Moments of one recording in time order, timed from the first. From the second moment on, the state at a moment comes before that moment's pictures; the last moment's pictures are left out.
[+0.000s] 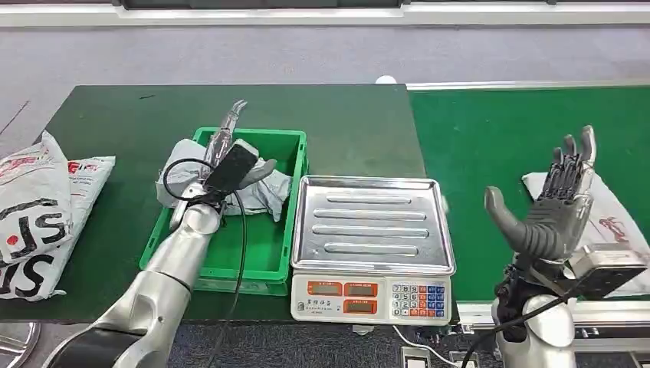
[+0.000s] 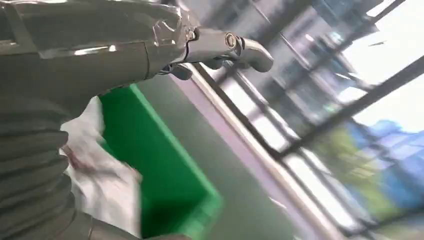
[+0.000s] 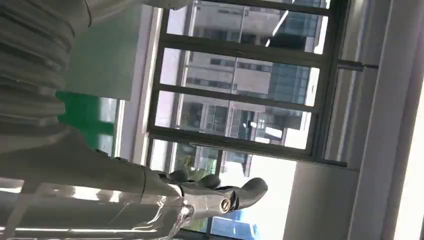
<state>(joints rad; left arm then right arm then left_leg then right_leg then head) -0.71 -0.18 -0.07 -0.74 -0.56 0.15 -0.36 -0.11 -0.04 0.04 -1.66 0.17 -0.14 -0.66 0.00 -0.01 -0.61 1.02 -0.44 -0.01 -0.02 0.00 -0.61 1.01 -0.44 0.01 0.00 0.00</state>
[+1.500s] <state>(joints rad) -0.52 -0.29 -0.25 -0.83 0.11 -0.23 -0.48 -0.51 -0.21 -0.29 -0.61 0.73 -0.47 -0.03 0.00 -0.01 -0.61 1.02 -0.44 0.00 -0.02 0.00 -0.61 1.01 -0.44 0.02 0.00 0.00</state>
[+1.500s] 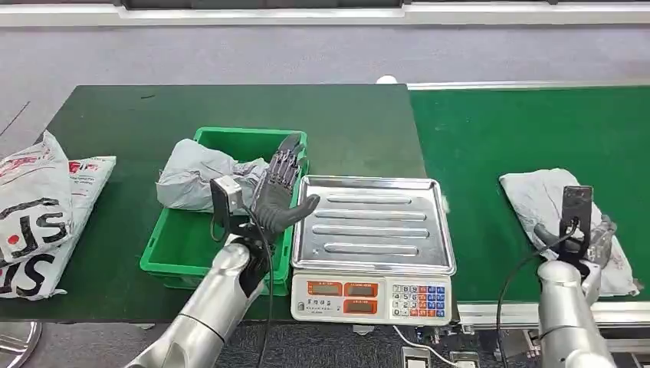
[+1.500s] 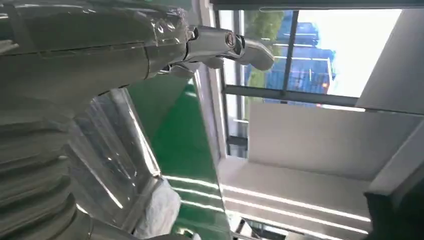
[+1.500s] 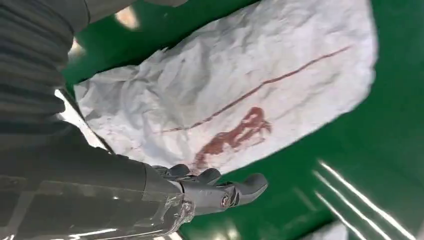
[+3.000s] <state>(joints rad) -0.45 -0.27 -0.25 -0.90 0.05 -0.16 -0.39 -0.58 -0.24 -0.30 -0.39 1.11 -0.08 0.31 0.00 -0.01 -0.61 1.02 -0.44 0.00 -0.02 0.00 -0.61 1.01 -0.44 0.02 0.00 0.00</state>
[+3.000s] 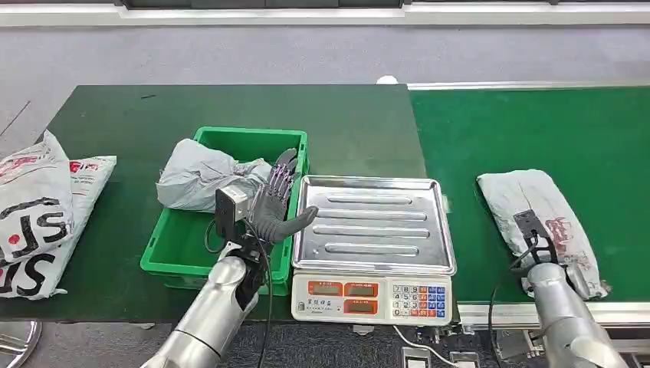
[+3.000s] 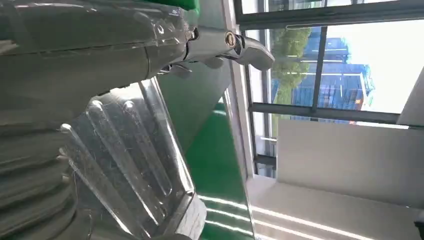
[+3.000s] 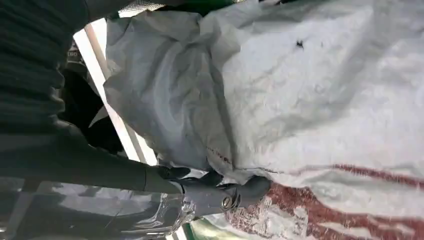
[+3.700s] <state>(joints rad) -0.43 -0.27 -0.25 -0.91 0.04 -0.14 -0.39 -0.59 -0.22 -0.30 -0.38 1.14 -0.06 0.20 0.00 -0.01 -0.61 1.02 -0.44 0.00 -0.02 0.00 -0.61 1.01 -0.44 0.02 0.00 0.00</state>
